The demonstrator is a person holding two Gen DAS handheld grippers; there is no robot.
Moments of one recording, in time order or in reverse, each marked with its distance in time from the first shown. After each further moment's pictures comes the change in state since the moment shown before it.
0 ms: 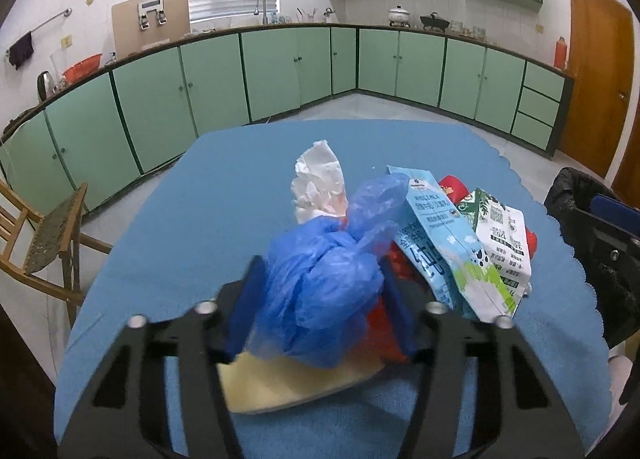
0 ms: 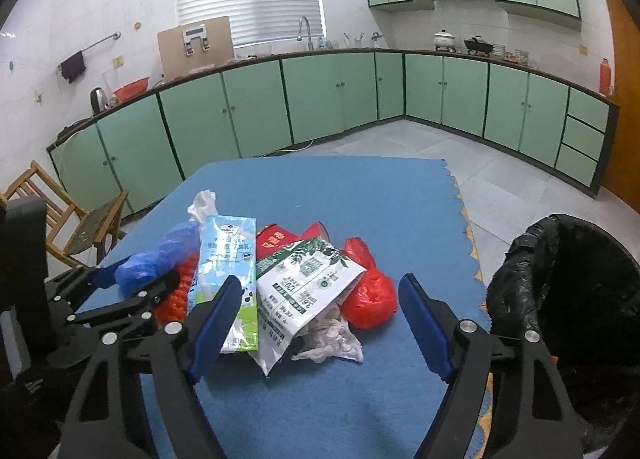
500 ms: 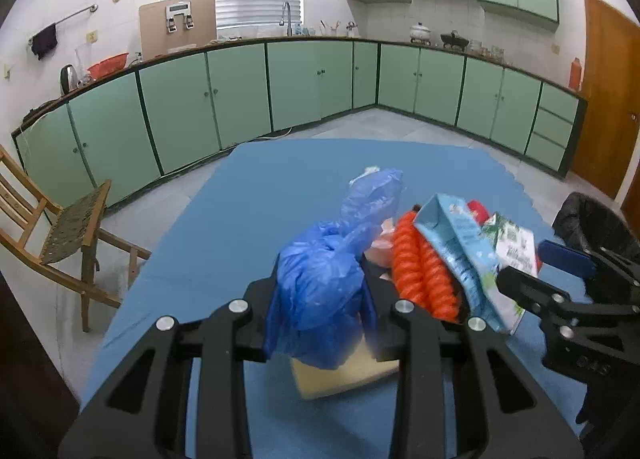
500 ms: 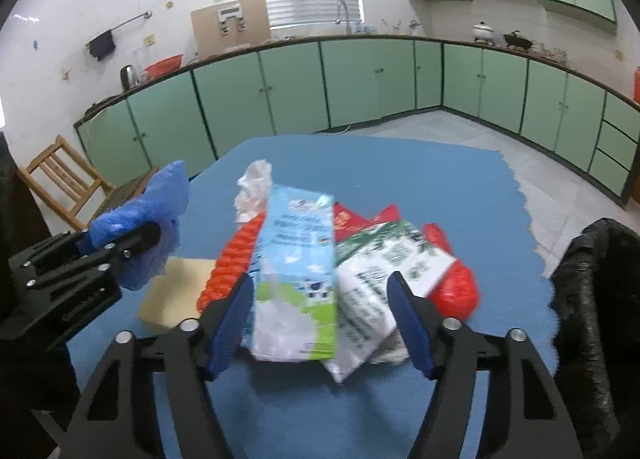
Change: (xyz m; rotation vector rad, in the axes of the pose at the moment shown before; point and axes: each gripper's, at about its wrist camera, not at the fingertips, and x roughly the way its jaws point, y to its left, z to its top) left arm -0.036 0.029 0.002 -0.051 -0.035 0.053; right arm 0.034 0.045 -0.011 -0.062 0.066 0.113
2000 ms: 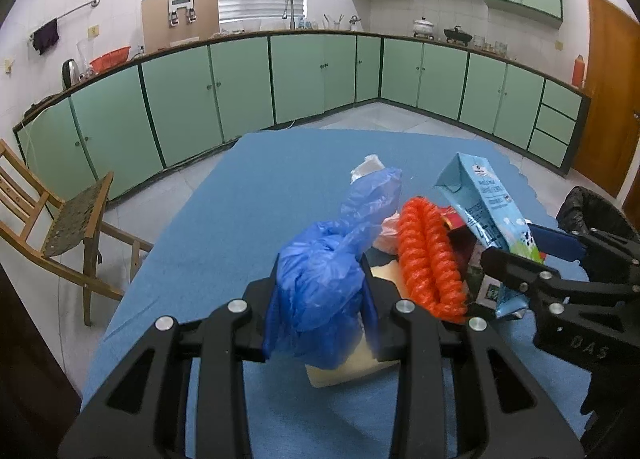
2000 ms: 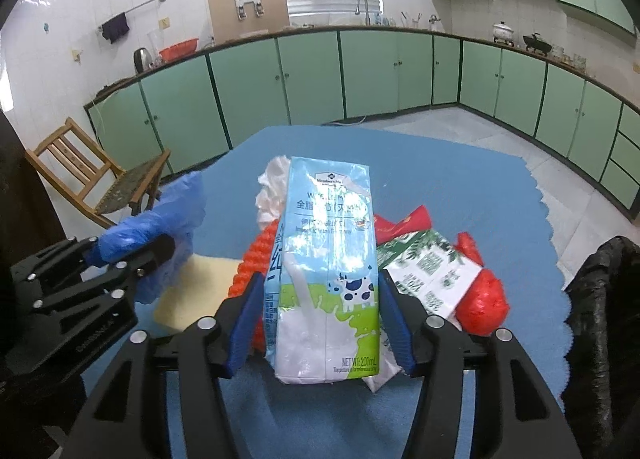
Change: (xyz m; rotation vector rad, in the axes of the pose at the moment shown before) left arm -0.002 0.005 -0.001 -0.011 0.008 0.003; right arm 0.002 0.013 0.012 -0.049 0.028 0.028
